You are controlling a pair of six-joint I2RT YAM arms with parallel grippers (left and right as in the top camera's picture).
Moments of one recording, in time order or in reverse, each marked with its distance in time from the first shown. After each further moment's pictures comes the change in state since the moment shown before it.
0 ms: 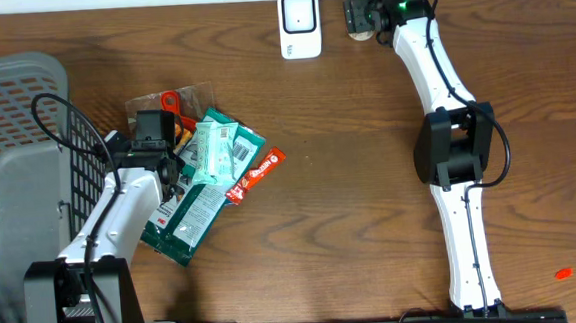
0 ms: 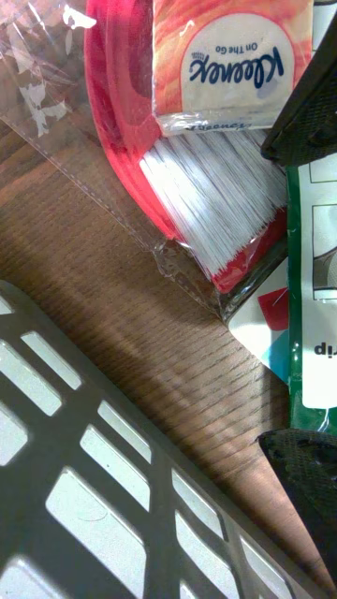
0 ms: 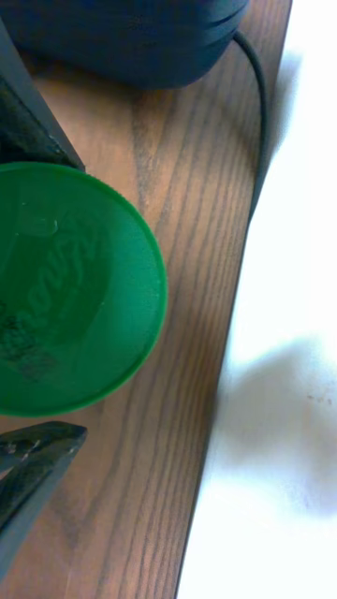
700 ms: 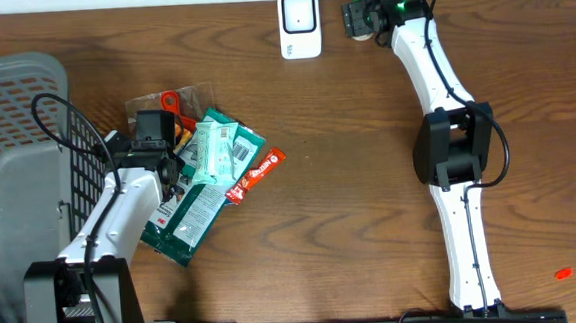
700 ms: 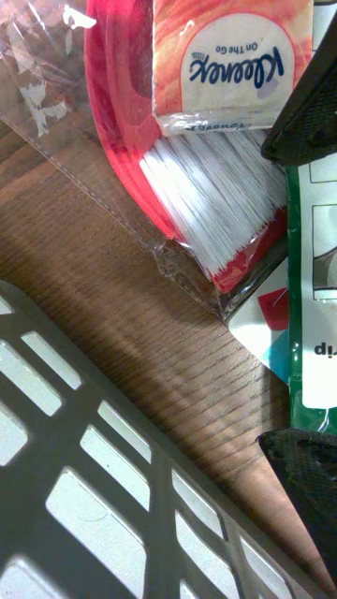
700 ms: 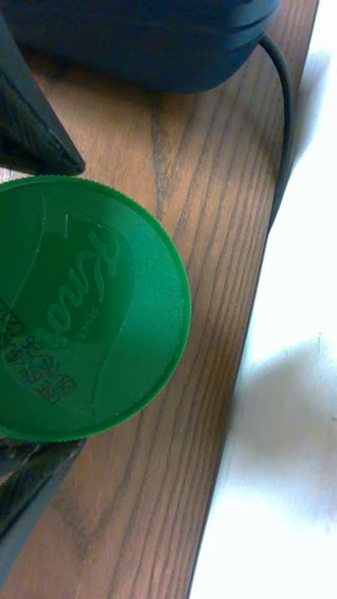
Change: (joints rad) left arm 0.000 0.000 0.000 0.000 0.000 0.000; right arm 0.005 0.000 0.000 -0.029 -0.003 -0.016
